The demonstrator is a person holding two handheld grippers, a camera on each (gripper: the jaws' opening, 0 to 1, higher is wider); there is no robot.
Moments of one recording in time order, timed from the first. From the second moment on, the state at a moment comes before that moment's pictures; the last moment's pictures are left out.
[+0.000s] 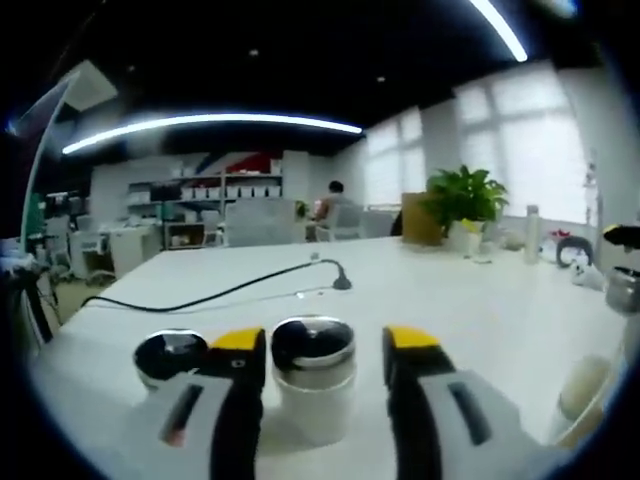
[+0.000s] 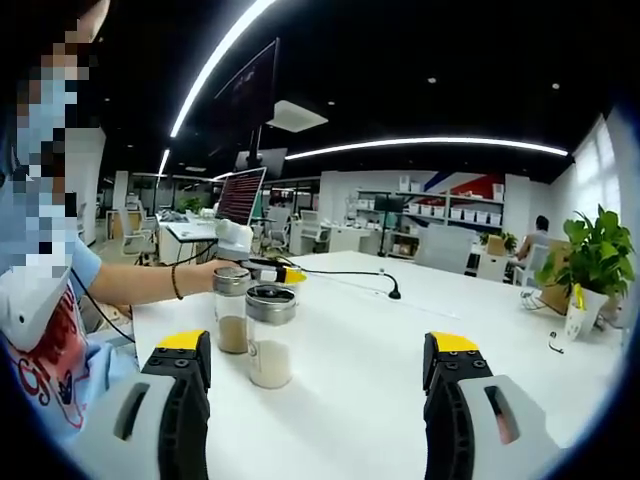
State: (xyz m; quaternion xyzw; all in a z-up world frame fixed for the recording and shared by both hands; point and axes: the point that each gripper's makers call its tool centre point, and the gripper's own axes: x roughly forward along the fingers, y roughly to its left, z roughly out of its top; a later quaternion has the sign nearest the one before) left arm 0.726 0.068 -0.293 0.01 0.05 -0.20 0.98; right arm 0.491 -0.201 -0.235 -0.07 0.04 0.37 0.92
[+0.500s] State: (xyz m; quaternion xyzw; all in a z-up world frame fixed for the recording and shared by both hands) left arm 0.728 0.073 -0.299 0.04 0.06 -0.17 0.98; right arm 0.492 -0.202 -0.235 -0.07 0.04 0.37 0.92
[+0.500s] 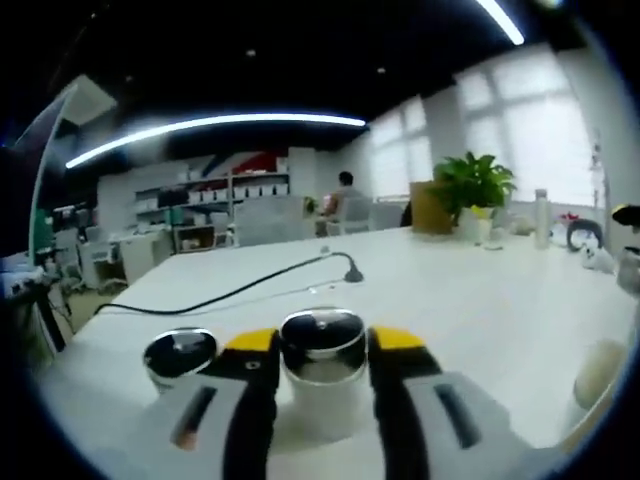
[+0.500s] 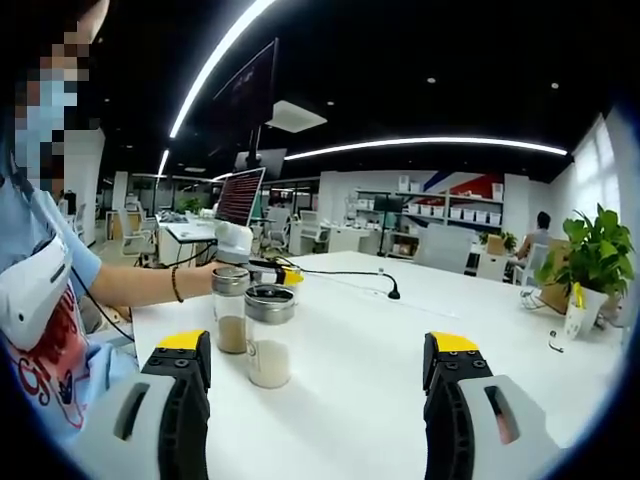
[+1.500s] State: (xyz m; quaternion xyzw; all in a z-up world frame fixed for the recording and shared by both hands) left arm 0.725 0.073 -0.297 0.04 0.06 -0.15 0.99; right arm 0.493 -0.204 -0.234 -0.07 0.04 0.37 0.93
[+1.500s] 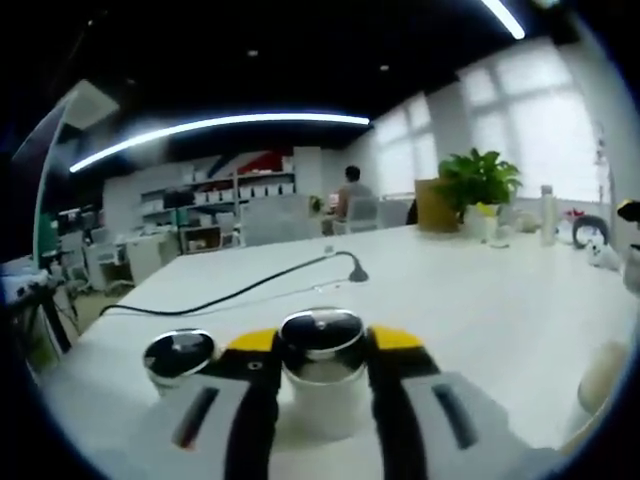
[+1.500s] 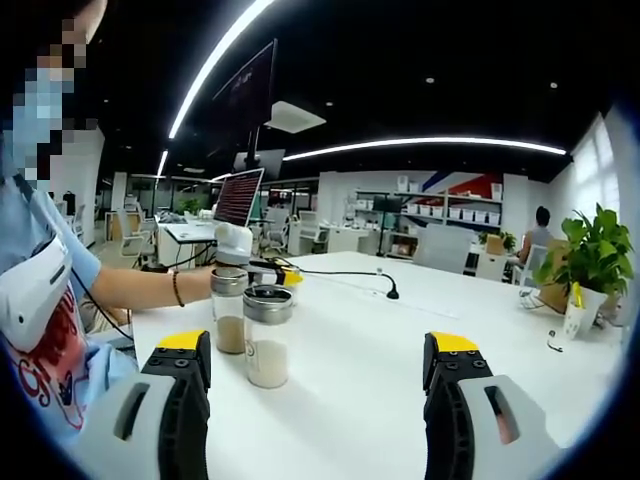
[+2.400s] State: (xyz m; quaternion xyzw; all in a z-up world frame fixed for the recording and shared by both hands) left arm 0.697 0.084 -0.278 0.02 0.04 -0.16 0.99; right arm 0.492 -0.201 -0.234 -0.06 0.04 0.37 0.92
